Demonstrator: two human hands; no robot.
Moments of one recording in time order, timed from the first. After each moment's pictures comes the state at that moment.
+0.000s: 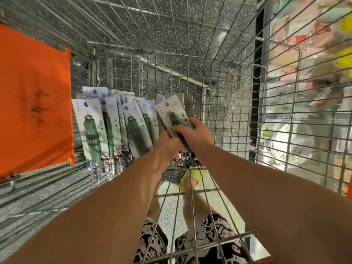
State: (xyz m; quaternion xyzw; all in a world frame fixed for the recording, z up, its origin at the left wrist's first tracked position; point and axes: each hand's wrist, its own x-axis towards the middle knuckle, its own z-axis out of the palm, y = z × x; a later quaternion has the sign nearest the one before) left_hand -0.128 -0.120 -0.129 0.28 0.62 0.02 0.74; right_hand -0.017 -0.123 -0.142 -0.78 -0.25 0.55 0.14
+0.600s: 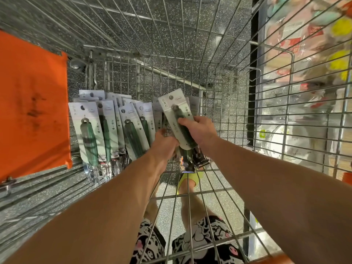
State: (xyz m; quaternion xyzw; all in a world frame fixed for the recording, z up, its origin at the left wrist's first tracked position) left_hand -0.128 -0.118 -0.133 0.20 0.63 0.06 0.75; right_hand 0.007 -0.103 -0.133 -0.78 -0.19 0.58 0.13
